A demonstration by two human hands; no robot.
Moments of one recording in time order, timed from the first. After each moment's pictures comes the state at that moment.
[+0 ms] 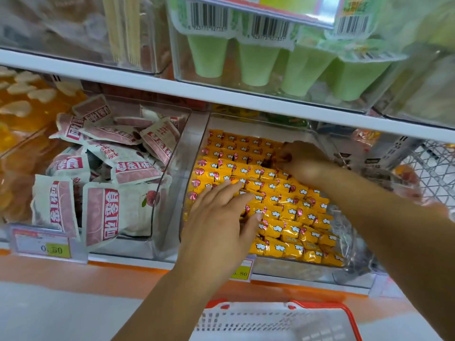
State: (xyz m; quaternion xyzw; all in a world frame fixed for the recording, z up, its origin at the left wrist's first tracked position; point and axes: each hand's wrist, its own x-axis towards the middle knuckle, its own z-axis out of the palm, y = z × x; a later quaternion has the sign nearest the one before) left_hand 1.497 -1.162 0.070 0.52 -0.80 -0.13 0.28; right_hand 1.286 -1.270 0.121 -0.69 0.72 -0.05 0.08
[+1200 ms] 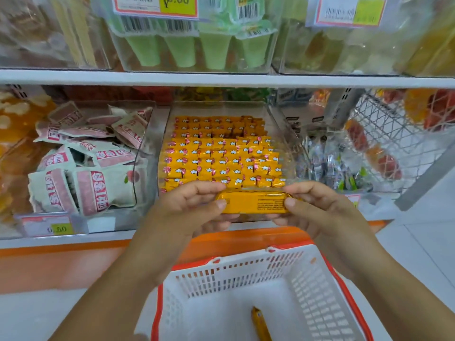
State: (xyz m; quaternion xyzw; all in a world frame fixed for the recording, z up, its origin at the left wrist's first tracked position) left_hand 1.525 -1.081 0.123 0.41 -0.51 -0.66 0.37; right_hand 1.303 -1.015 0.117 -0.40 0.49 -0.59 0.51
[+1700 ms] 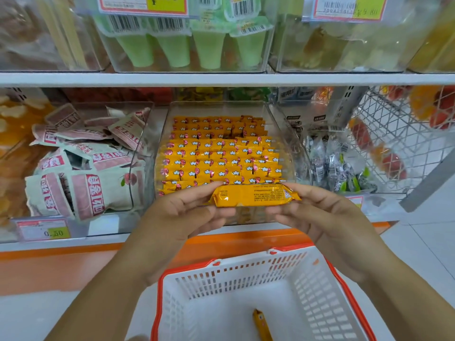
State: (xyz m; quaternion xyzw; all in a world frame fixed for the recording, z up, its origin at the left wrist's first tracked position) left_hand 1.526 -1.086 0.120 0.38 -0.54 -0.67 0.33; right_hand 1.295 -1.017 0.118 -0.37 0.48 -0.57 0.55
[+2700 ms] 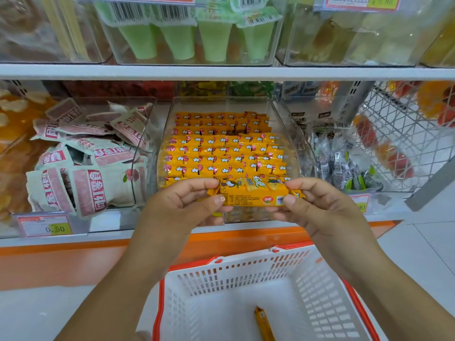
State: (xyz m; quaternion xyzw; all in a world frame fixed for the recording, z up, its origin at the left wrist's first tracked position) left_hand 1.520 -1.089 0.118 0.42 -0.51 -0.62 0.41; right_hand 1.305 -1.025 0.109 -0.40 0.47 -0.61 0.50
